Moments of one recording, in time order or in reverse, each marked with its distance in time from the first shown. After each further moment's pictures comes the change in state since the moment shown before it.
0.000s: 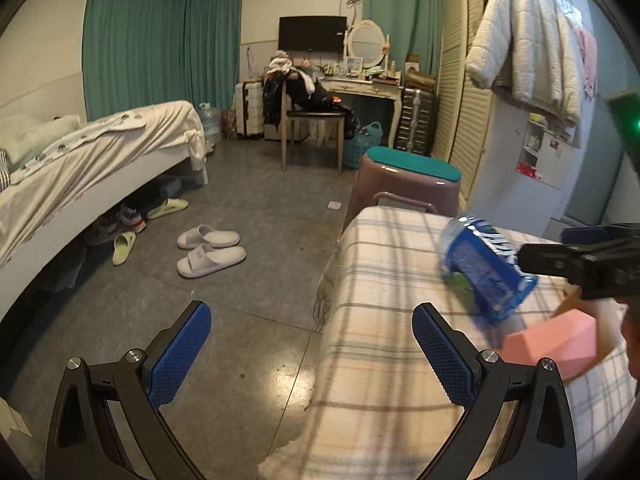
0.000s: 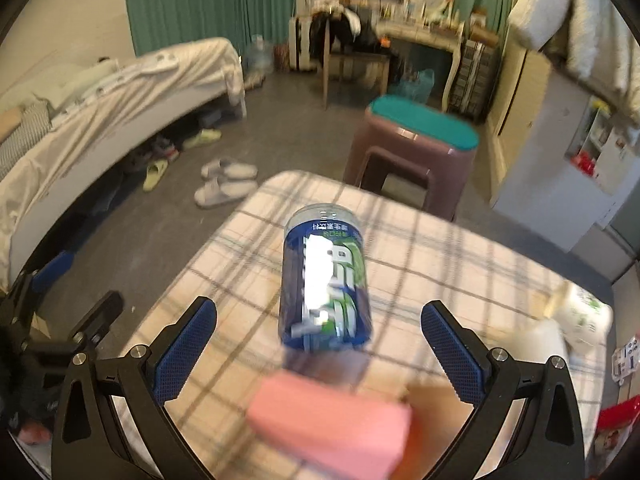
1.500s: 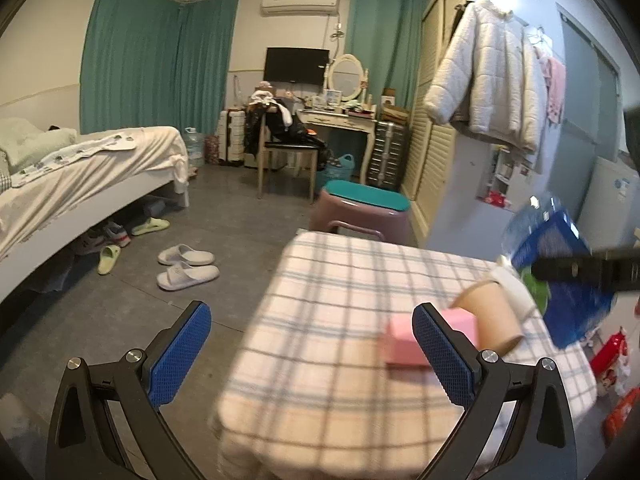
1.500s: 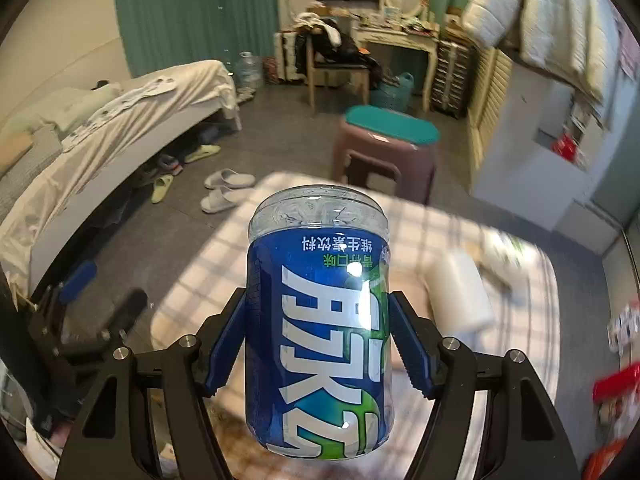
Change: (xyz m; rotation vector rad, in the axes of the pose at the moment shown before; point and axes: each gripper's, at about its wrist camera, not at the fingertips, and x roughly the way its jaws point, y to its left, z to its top) left arm -0.117 -0.057 -0.017 -0.023 -0.106 -0.103; right arm -0.163 -0.035 -0.087 0.114 -0.041 -0.007
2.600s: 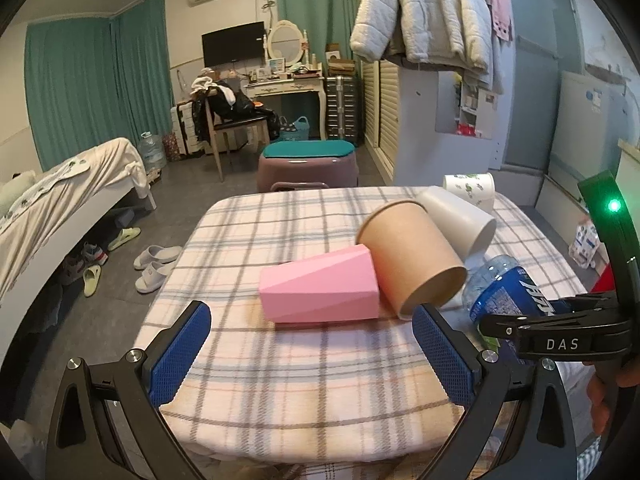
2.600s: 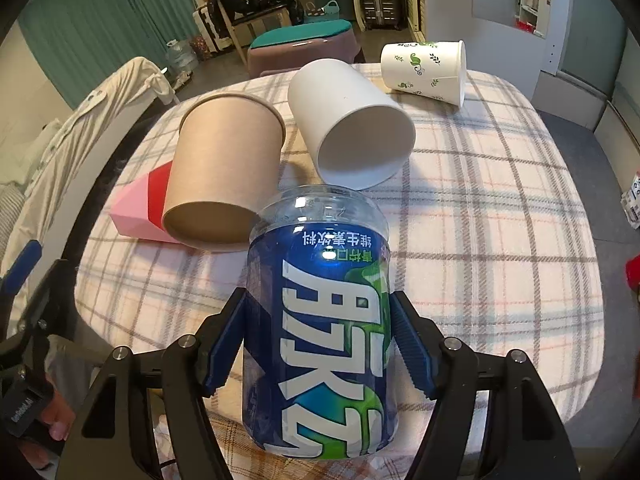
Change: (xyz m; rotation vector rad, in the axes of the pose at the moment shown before) left arm 0.027 -0.129 -0.041 0.229 0.121 -0.025; right arm 0.081 -0.129 -0.105 0.267 0.154 0.010
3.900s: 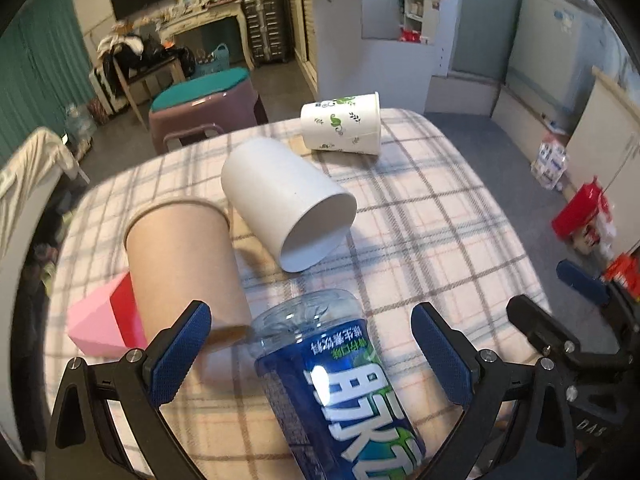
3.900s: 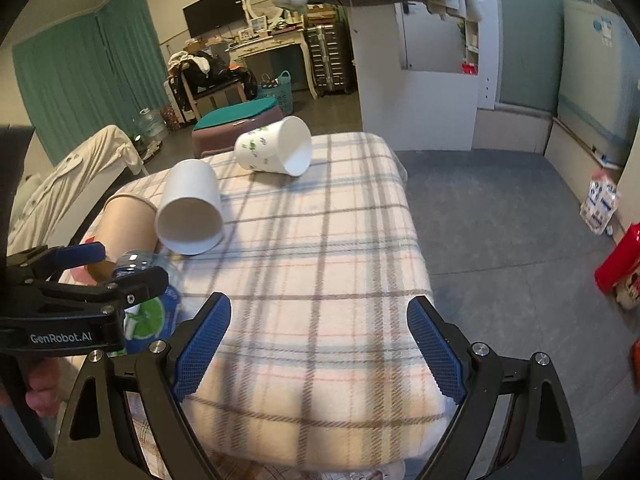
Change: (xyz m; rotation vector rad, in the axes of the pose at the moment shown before) left arm 0.077 -0.172 0.048 0.176 0.349 -0.138; right arm -0.070 -0.138 -0.022 0.093 -0.267 -0.093
